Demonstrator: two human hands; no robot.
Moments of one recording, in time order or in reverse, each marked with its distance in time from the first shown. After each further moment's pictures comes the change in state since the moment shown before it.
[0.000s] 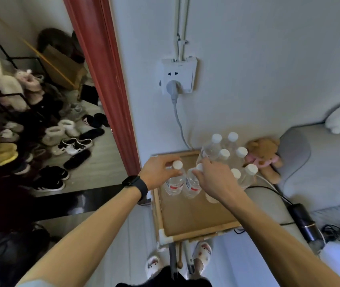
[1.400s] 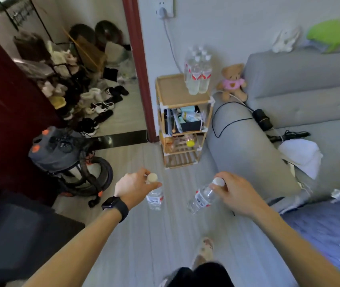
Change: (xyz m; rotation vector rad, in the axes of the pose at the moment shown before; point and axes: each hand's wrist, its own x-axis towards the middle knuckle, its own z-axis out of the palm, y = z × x) left_hand -0.684 0.029 0.244 0.430 0.210 -0.349; right_hand -0.713 0.043 0.094 0.308 -0.097 -0.025
